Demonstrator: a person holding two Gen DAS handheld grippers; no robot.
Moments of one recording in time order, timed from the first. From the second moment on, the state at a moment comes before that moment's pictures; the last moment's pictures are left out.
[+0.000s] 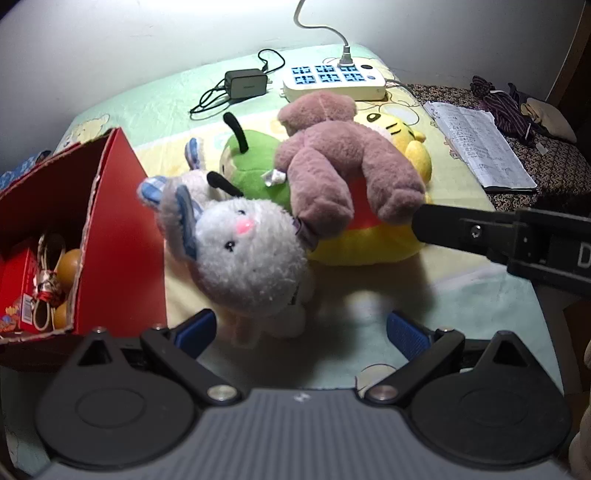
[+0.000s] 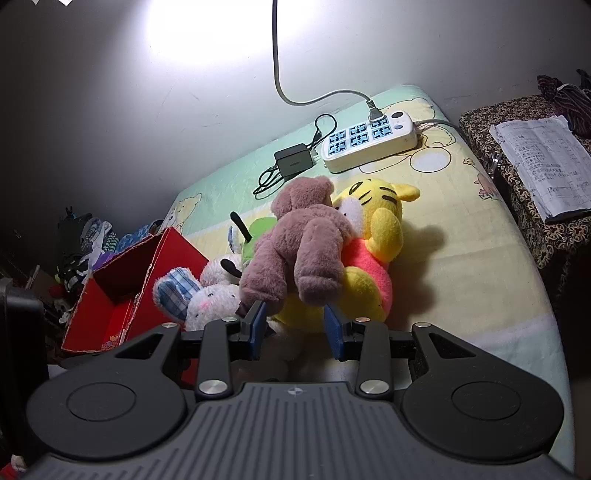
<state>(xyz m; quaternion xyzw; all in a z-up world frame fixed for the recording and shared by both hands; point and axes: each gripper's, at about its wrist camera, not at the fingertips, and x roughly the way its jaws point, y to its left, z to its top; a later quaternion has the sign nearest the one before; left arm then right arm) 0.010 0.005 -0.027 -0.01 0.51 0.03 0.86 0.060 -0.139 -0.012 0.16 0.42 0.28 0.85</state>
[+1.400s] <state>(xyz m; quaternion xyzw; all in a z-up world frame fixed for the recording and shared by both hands) 0.113 0.036 -0.035 -0.14 0.49 -0.09 0.86 0.168 -0.134 -0.057 0.24 0.50 0.31 0.77</state>
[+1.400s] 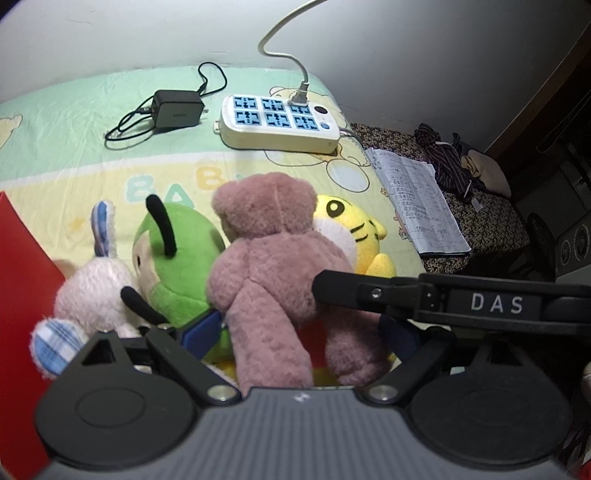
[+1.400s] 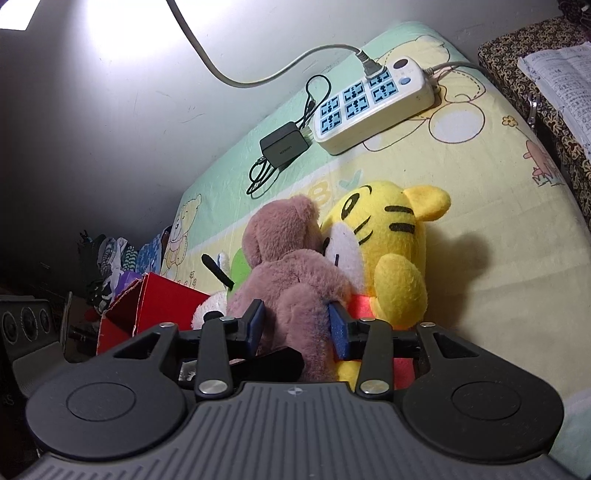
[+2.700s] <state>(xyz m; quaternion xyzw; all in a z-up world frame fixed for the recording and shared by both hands) -0.007 0.087 0.037 -0.13 0.35 -0.12 0.92 0.081 -0.104 0.010 0.23 0.34 0.39 0.82</state>
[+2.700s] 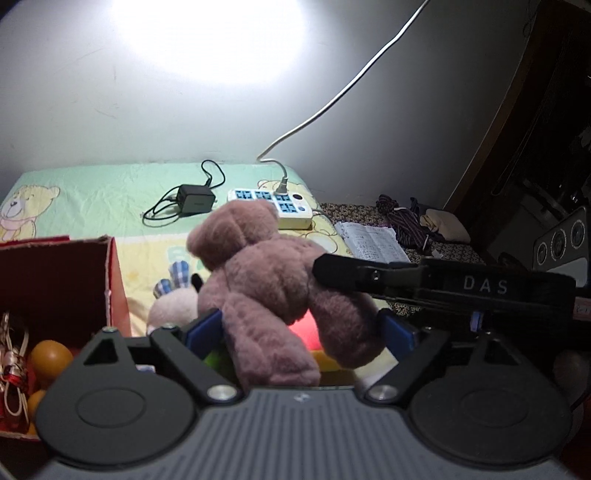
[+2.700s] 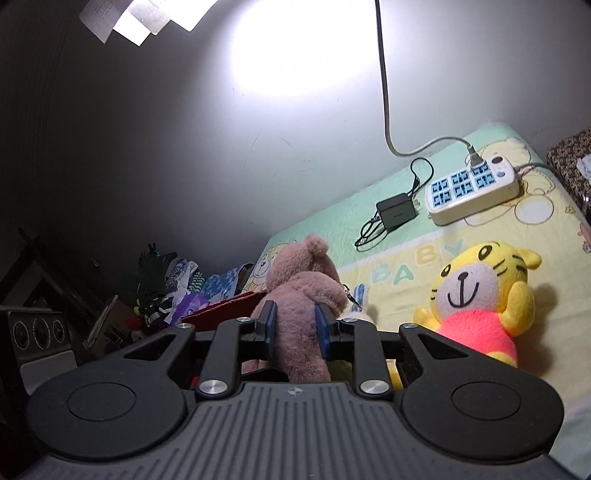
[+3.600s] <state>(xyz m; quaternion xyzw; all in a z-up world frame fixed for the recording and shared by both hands) 0.003 0.054 -0.012 -0.12 0.42 -0.14 0.89 0.080 -0.157 -0.049 0.30 0.40 0.29 0.81</state>
